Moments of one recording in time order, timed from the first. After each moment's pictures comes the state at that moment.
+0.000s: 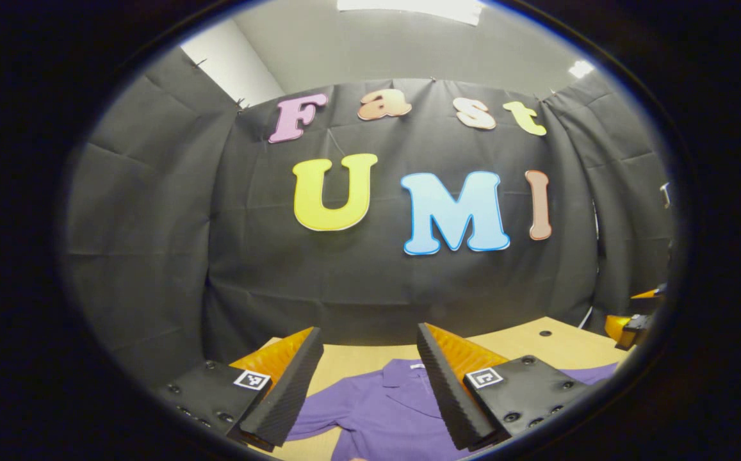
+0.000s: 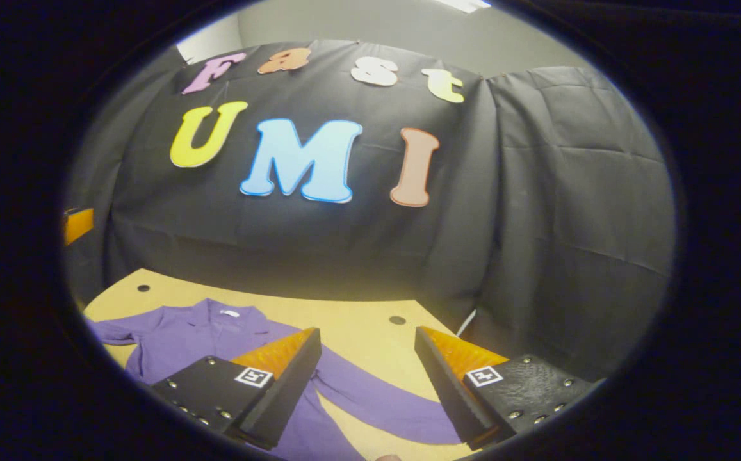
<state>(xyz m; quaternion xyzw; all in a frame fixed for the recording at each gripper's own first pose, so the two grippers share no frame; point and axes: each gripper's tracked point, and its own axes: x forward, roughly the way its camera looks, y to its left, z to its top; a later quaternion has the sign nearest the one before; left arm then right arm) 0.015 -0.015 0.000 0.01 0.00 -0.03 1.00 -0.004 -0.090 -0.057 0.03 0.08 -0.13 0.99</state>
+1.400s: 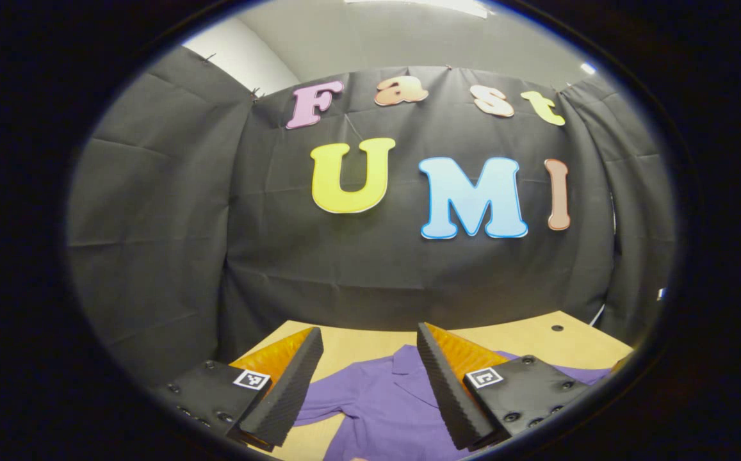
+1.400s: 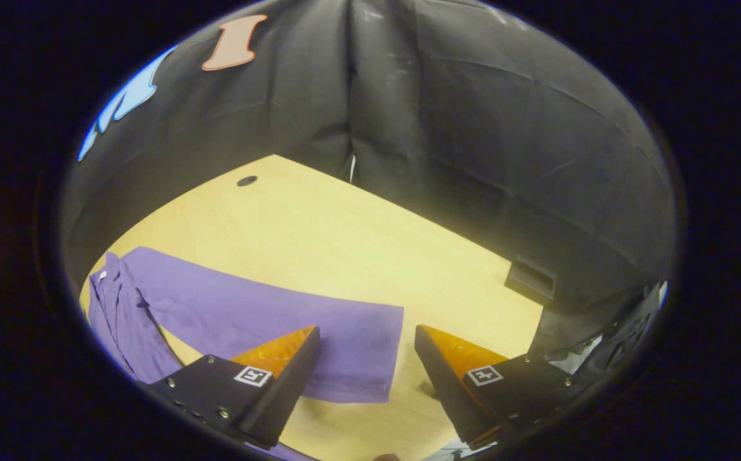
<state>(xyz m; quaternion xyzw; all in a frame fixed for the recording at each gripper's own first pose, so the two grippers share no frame) 0.006 -0.008 -0.018 0.01 0.04 0.02 1.00 -0.068 -0.217 -0.310 0.24 0.37 -0.32 0.84</state>
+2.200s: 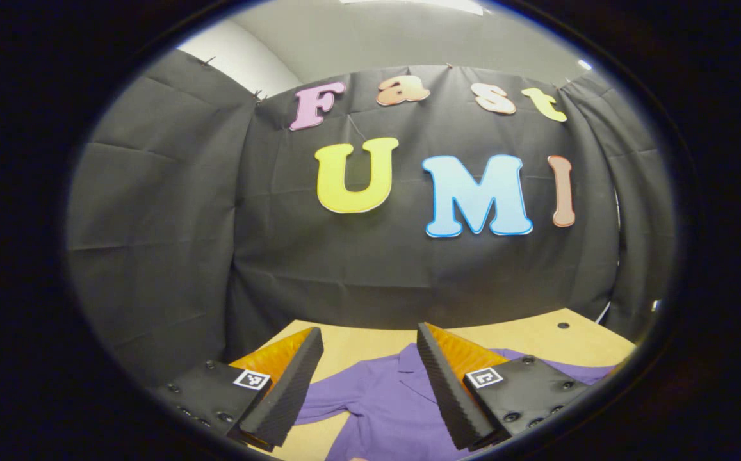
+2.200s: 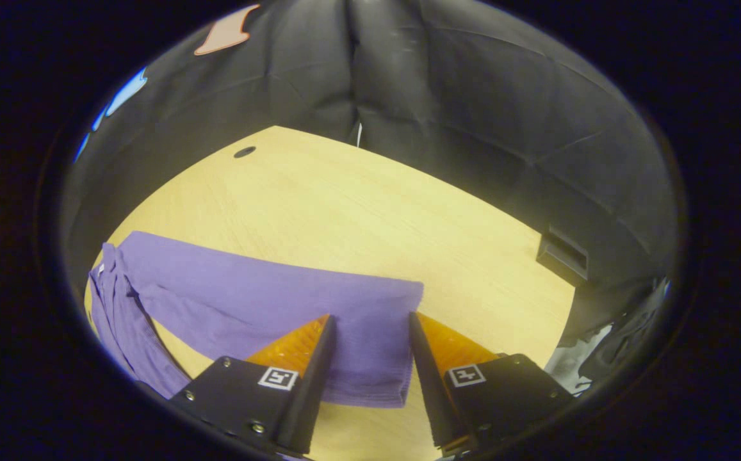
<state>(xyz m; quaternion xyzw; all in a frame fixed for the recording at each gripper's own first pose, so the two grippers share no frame) 0.002 -0.006 -0.019 0.01 0.04 0.03 1.00 -0.060 -0.204 -0.344 0.26 0.41 -0.28 0.83</state>
